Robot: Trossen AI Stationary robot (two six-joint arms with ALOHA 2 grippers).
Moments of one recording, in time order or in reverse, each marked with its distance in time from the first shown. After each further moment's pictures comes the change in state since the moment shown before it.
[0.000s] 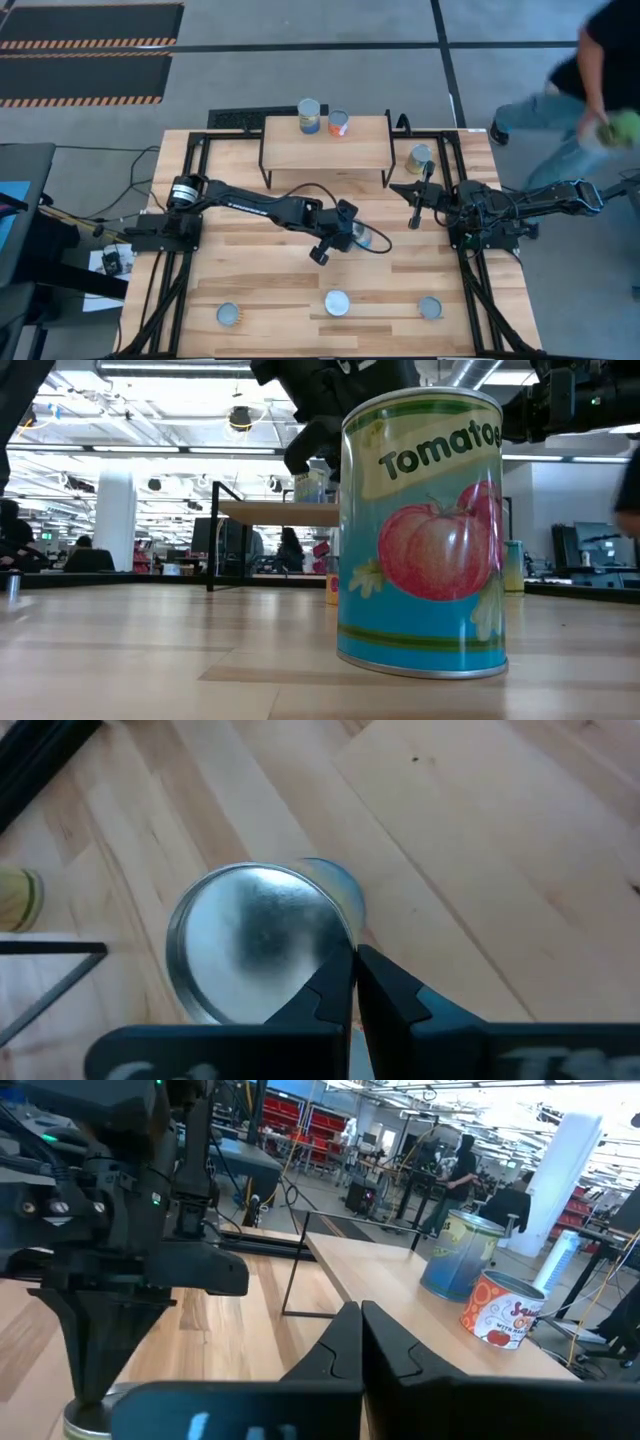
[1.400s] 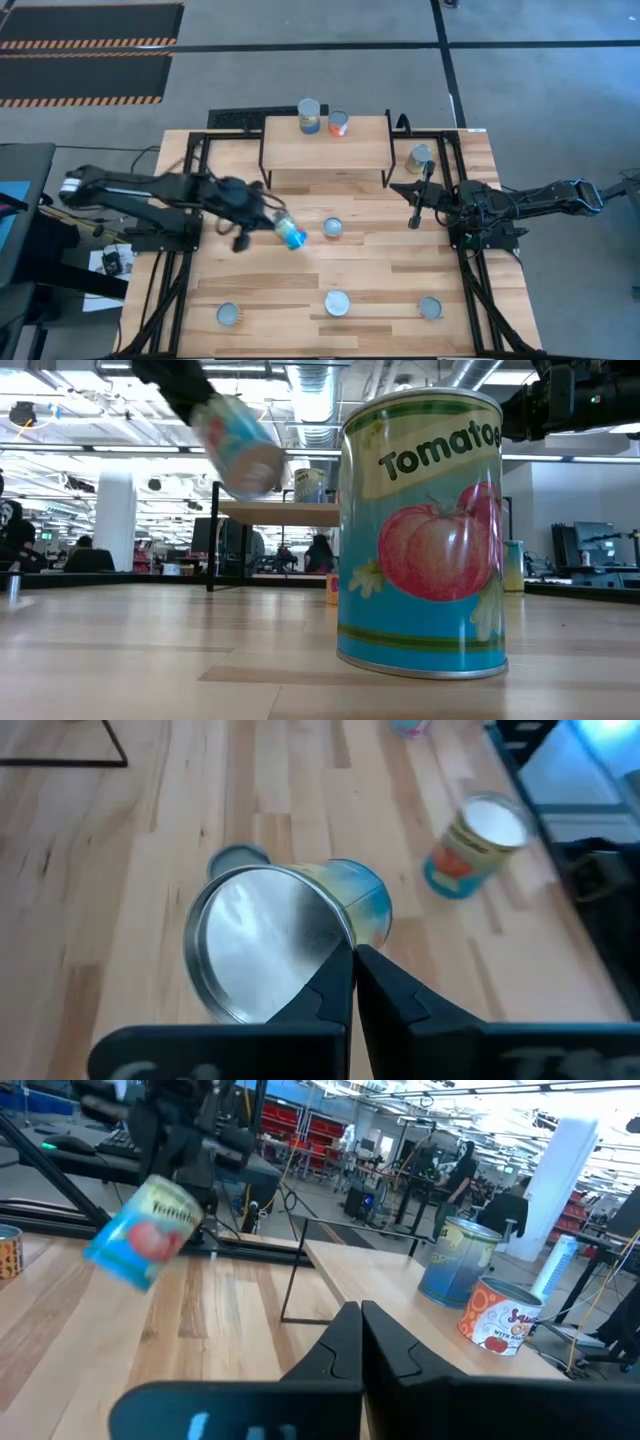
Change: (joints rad) left arm 0.030 -0.946 -0.666 -0.056 0.148 -0.662; right arm 0.000 0.000 0.000 0.019 0.000 -0.003
